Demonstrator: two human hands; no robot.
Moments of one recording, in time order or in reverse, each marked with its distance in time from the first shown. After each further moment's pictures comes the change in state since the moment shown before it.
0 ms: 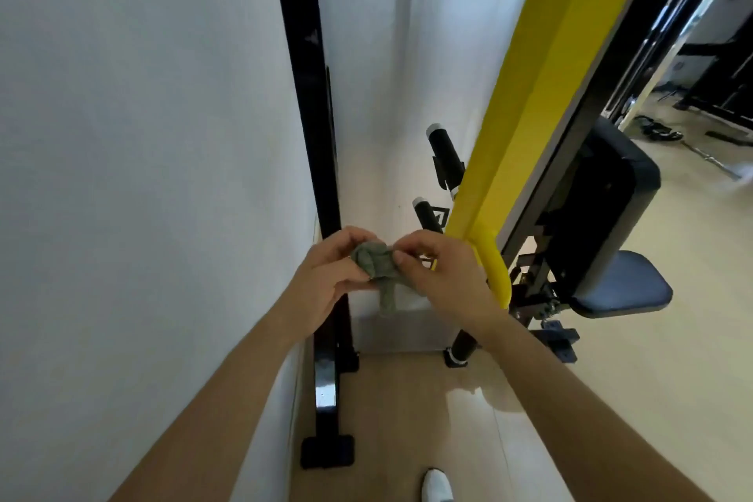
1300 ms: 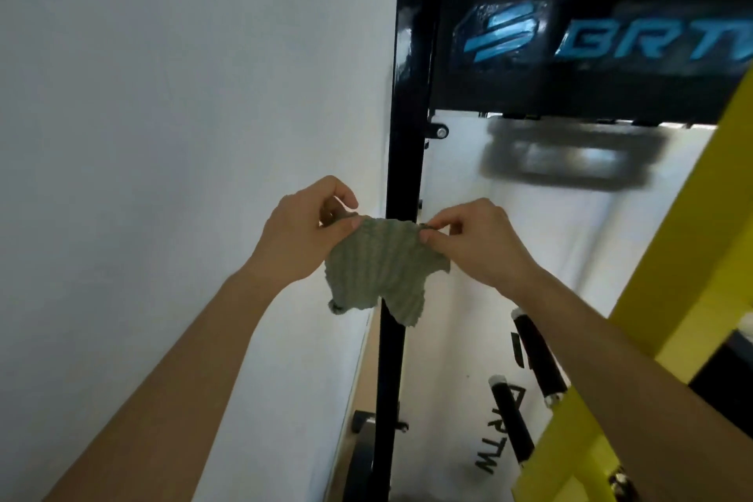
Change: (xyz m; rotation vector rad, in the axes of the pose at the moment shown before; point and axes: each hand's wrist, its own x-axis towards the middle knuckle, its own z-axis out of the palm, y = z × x) left_hand 0.086 0.224 -0.116 1.003 0.545 0.455; right_hand 0.219 -0.149 -0.047 -0.194 0.036 -0.226
